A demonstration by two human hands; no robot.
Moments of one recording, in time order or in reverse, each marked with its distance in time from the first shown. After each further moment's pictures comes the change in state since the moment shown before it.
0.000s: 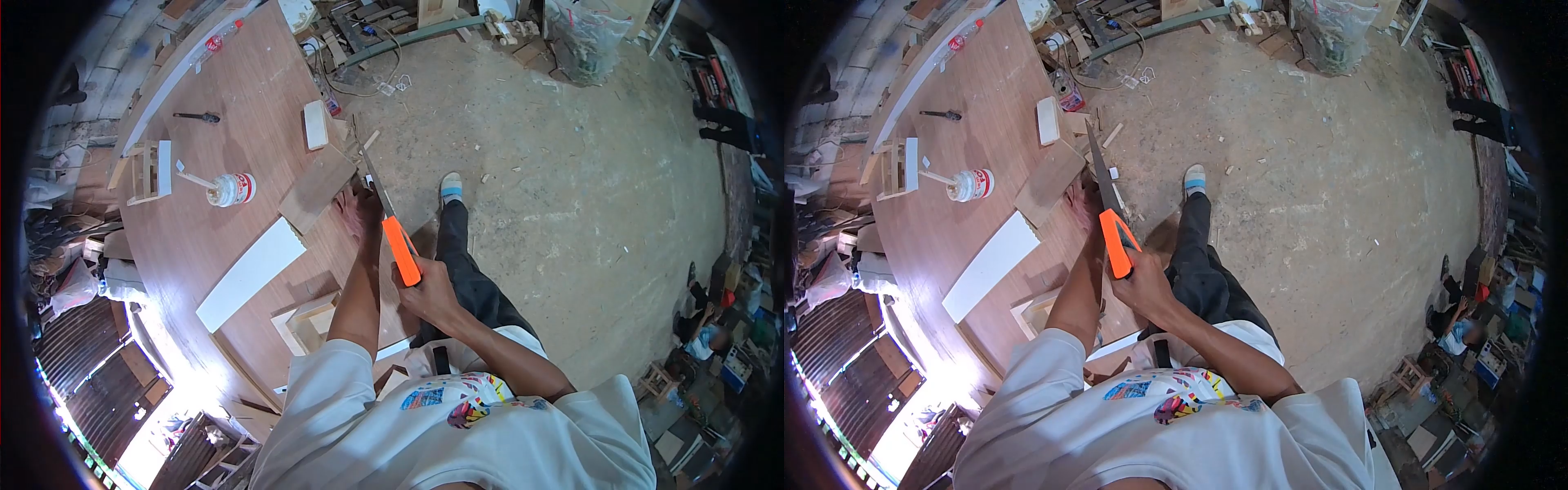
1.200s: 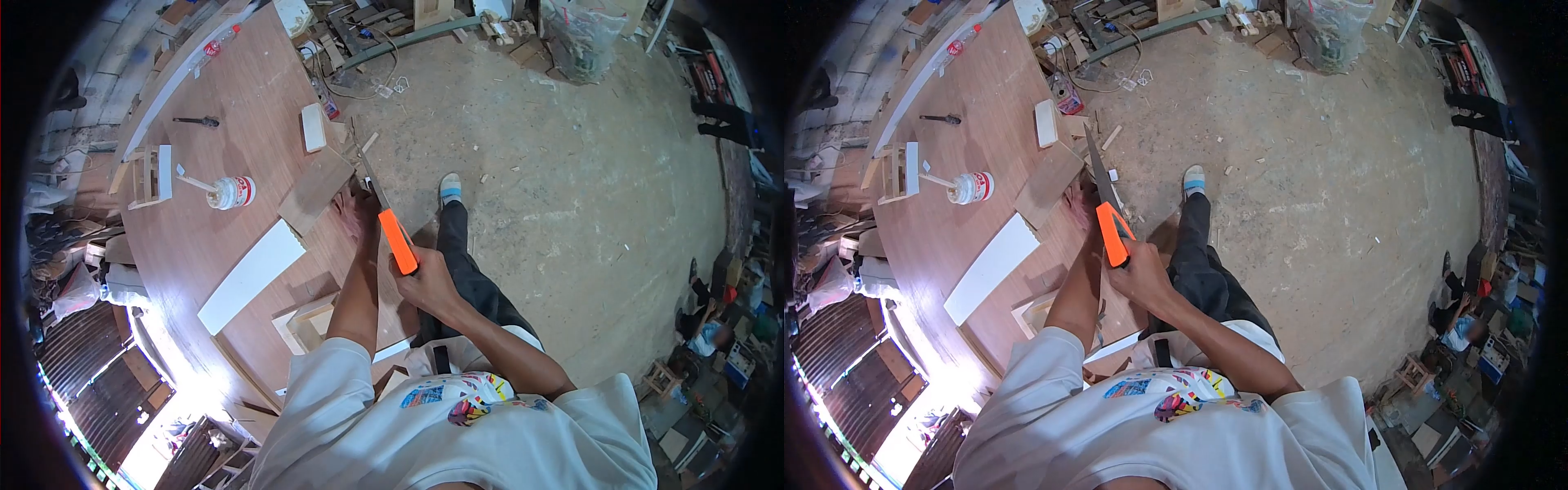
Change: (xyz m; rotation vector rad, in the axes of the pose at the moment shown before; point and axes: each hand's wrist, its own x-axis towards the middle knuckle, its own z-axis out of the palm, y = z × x) left_hand -0.003 -0.008 0.022 -0.083 0.134 0.012; right_hand 0.013 -0.009 -0.007 0.009 -0.048 0.038
